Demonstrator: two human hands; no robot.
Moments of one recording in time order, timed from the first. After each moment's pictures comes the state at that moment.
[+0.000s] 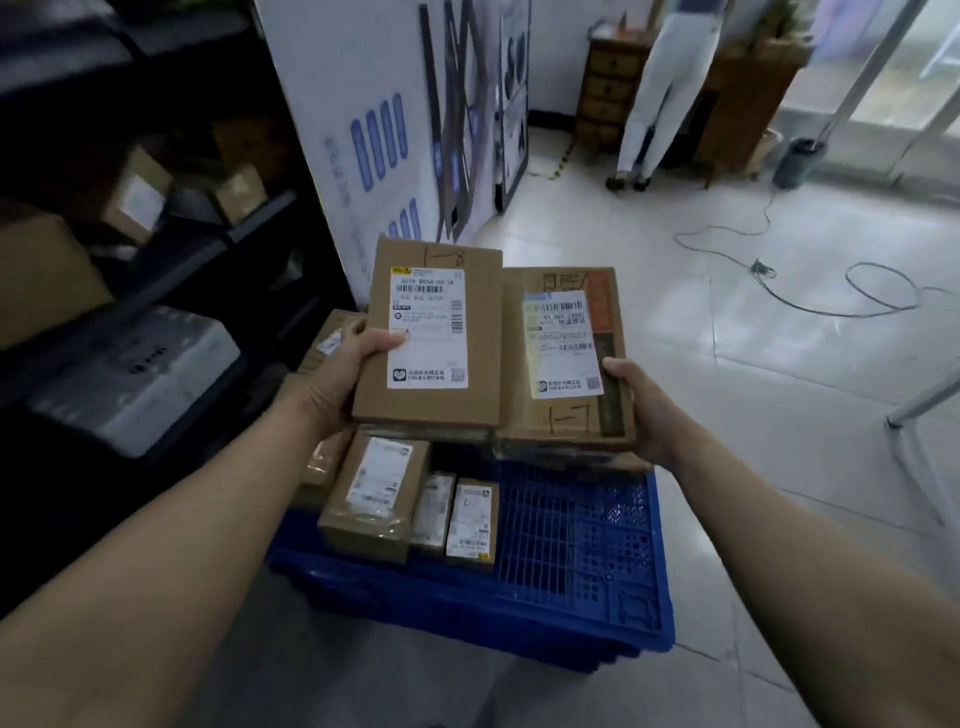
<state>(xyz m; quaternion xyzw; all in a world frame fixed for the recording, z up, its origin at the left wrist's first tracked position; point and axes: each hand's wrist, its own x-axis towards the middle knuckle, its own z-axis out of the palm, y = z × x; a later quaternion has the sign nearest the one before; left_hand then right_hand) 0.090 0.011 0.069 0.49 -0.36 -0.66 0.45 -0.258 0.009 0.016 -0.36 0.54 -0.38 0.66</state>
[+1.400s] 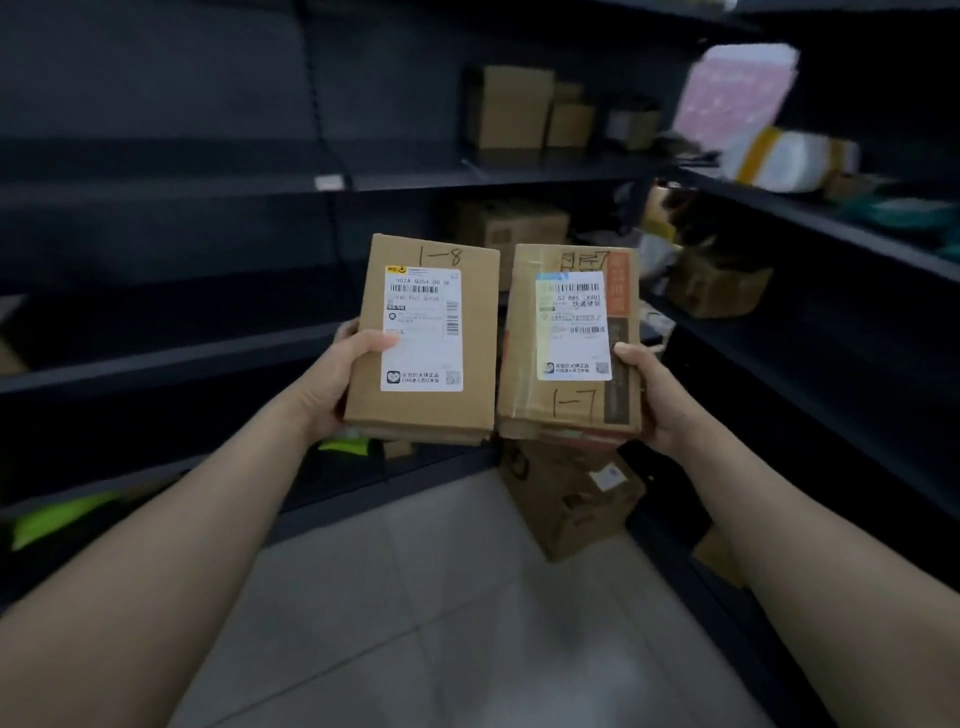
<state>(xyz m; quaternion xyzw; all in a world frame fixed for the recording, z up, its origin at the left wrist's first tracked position) 0.029 1.007 0.144 0.54 0.27 0.18 0.77 0.290 0.763 0.129 -0.63 -0.18 0.37 0.66</state>
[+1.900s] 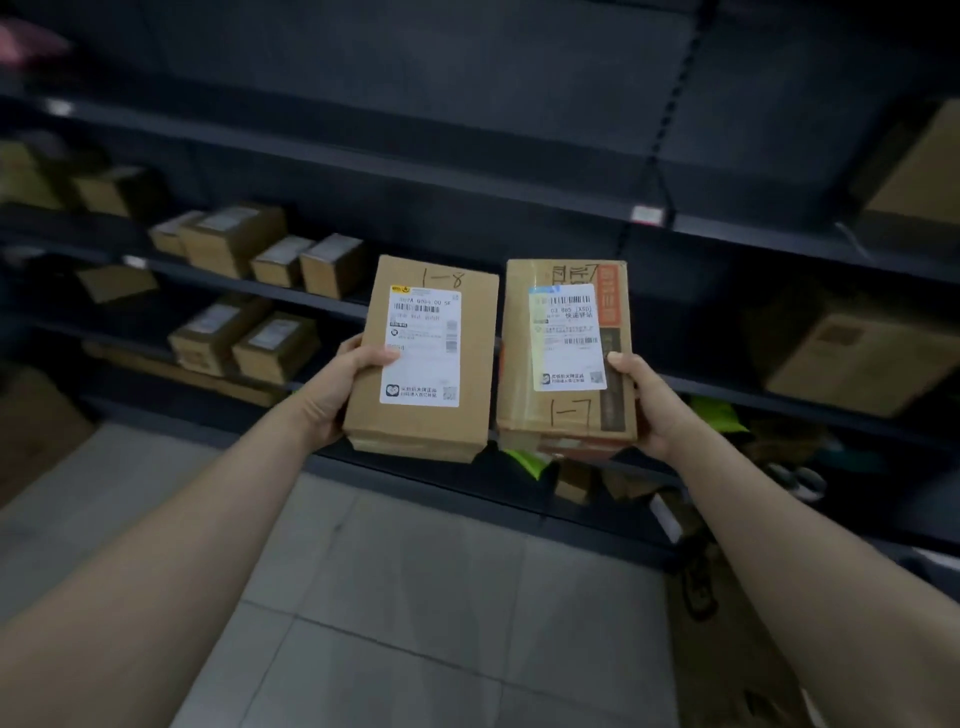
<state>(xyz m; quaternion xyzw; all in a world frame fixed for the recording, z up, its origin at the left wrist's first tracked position) -0.131 1.143 0.110 0.41 0.47 0.41 0.66 0.220 1.112 0.104 -0.57 -0.34 0.58 0.47</state>
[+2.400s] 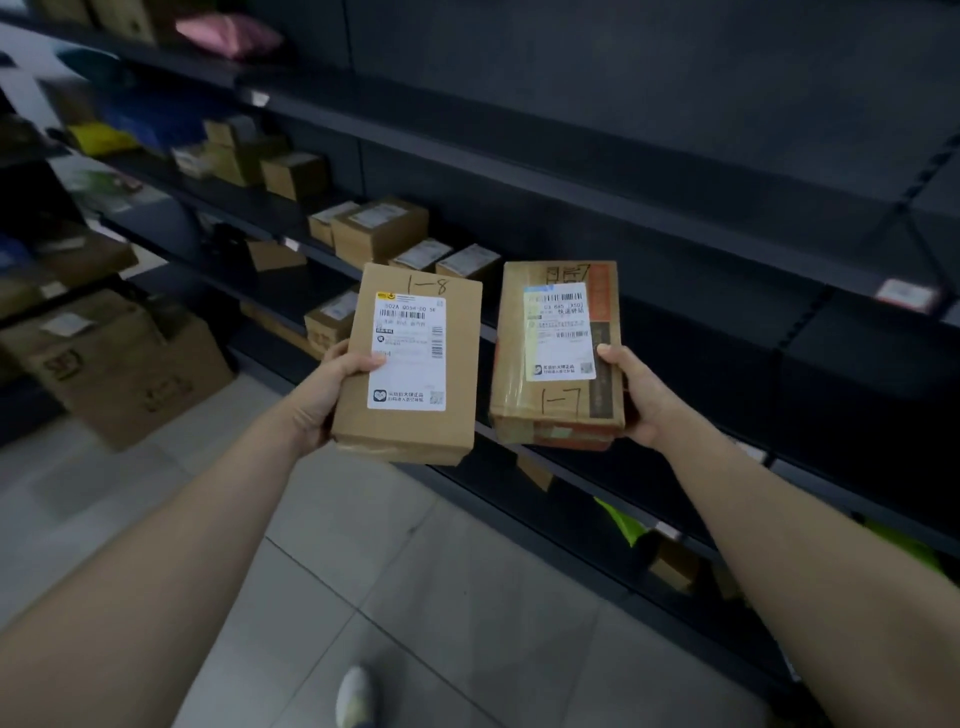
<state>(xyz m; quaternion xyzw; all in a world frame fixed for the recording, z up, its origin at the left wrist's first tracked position) -0.265 1.206 0.091 0.29 0.56 0.50 0.59 0.073 1.298 0.094 -0.54 -0.39 0.66 0.34</state>
